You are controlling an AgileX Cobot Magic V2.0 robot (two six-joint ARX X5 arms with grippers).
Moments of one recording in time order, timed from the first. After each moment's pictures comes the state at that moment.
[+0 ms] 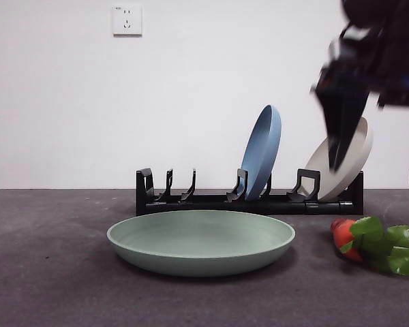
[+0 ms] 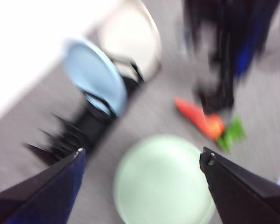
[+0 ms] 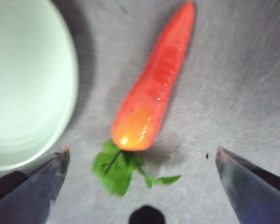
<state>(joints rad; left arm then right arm) -1.05 1.12 1.44 -0.82 -0.37 0.11 0.33 1.51 1.10 -0.91 -0.12 0.15</state>
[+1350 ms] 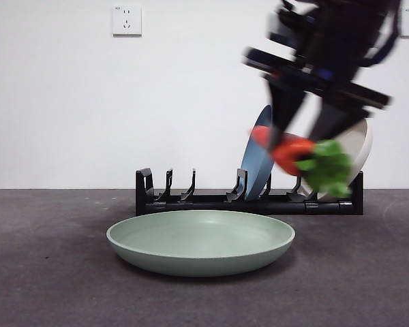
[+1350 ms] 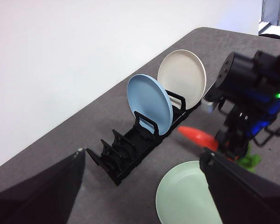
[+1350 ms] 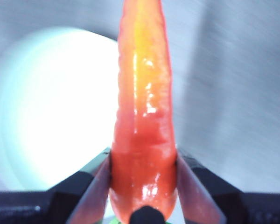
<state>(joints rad) -1.05 0.99 1.59 -0.97 -0.50 0.08 0.58 1.49 1.11 -0.63 -0.06 0.26</state>
